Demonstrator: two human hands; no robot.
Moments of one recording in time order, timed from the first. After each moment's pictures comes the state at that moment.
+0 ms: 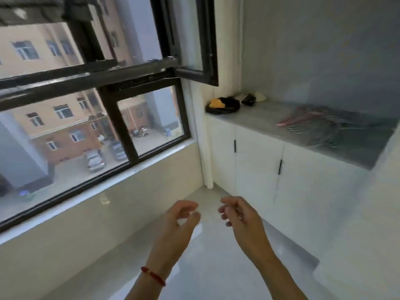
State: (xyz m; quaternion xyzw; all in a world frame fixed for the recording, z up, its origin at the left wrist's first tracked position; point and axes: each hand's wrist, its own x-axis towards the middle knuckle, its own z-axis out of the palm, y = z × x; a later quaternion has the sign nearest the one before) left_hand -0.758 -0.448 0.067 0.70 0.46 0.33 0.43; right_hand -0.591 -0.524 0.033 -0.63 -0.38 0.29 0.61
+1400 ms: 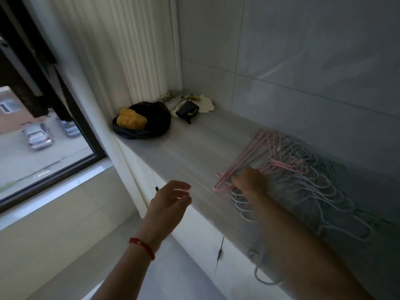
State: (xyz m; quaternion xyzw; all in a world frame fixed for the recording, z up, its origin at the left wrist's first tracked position) left_hand -0.128 -0.102 0.068 0.70 0.45 0.19 0.53; right_hand 0.138 -0.120 -0.021 -0.95 -0.24 0.13 0.14
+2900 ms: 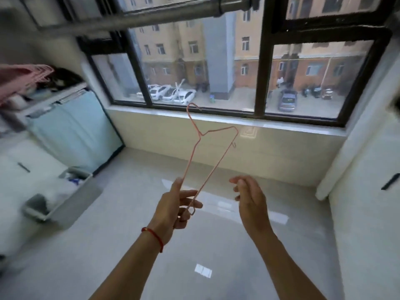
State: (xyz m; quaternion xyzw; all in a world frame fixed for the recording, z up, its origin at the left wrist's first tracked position) left_hand -0.602 -0.493 0.050 0.15 0.71 0.52 0.45; right_hand -0.445 -0.387 -0.010 -0.39 -0.63 0.49 0.46
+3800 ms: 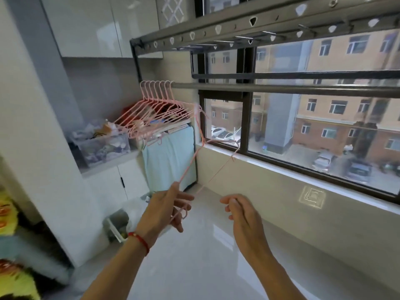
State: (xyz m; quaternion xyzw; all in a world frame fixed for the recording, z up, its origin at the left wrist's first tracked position) left_hand -1.142 -0.732 0.132 0.22 0.71 0.62 0.23; right_hand -1.000 -0.585 0.082 -0.19 -0.73 0.53 0.39
